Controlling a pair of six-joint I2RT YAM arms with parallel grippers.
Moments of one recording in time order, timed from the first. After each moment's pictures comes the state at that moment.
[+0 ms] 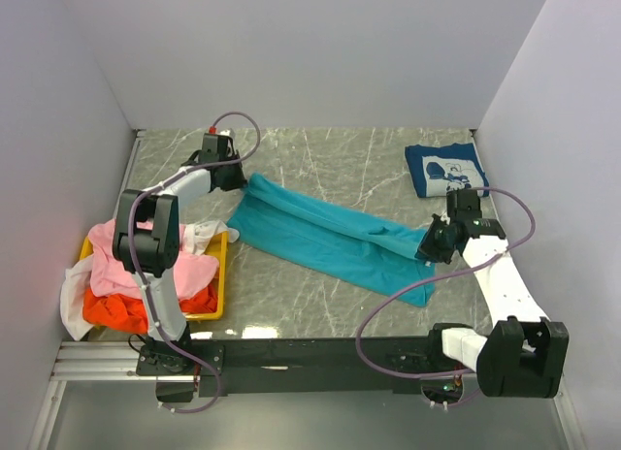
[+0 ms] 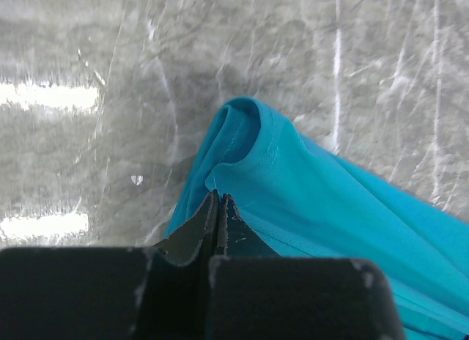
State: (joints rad) left arm -0.17 1.95 1.36 -0.21 0.11 -0.40; right arm -0.05 1.12 0.82 -0.82 -0.14 0.49
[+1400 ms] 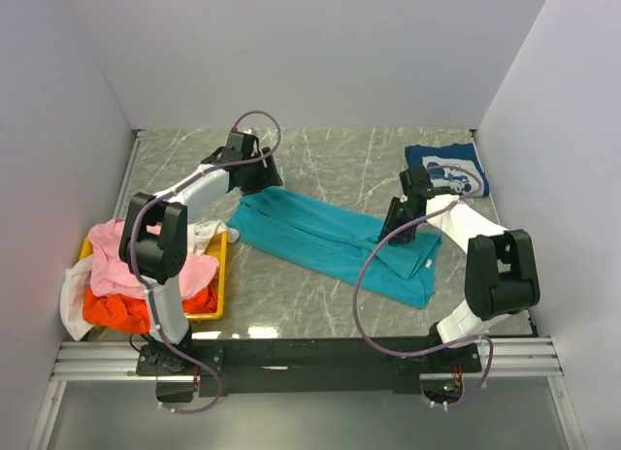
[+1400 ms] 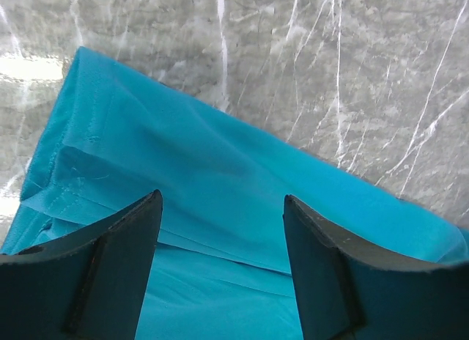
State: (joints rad) left arm -0.32 1.91 1.42 -0.32 0.10 -0.59; right arm 0.18 1.58 1.00 -0.64 -0.13 0.57
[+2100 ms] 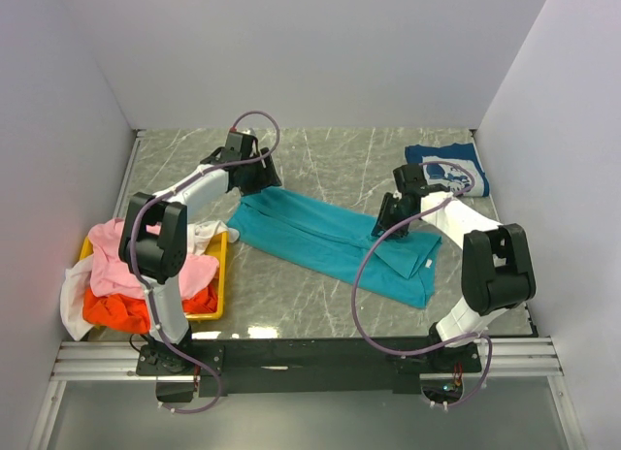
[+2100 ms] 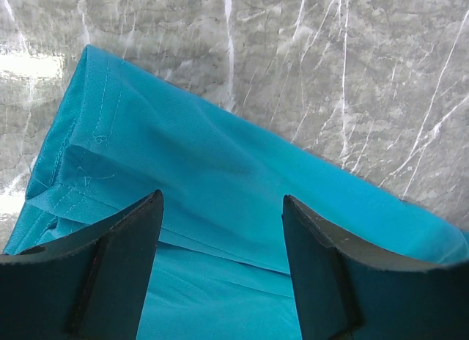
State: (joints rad) left arm -0.32 1.92 1.42 -0.32 0.10 -0.59; right arm 0.21 1.62 1.04 -0.58 -0.16 0.58
